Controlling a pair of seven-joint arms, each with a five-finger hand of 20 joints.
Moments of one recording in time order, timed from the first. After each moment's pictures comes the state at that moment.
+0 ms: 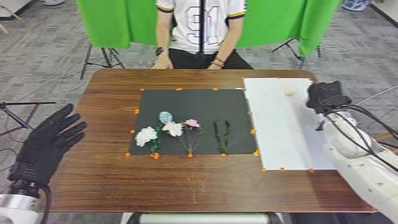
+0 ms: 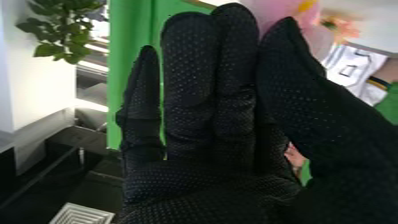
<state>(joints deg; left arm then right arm) 140.0 -57.9 -112.2 -127.5 40.6 4.5 9.9 -72.0 -45.6 61.5 -71.4 -146.8 16.7 14.3</state>
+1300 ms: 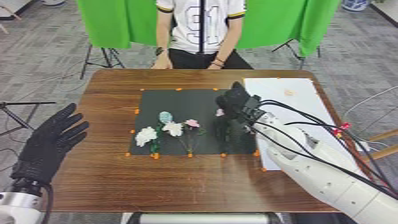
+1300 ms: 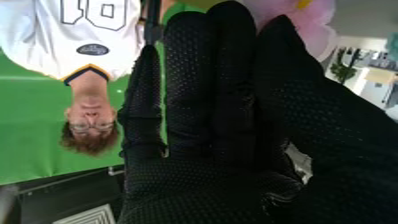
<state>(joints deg) 139.3 -57.5 -111.7 -127.3 40.6 4.4 9.1 -62.7 -53.5 40.6 -82.4 -147.8 15.2 -1.9</state>
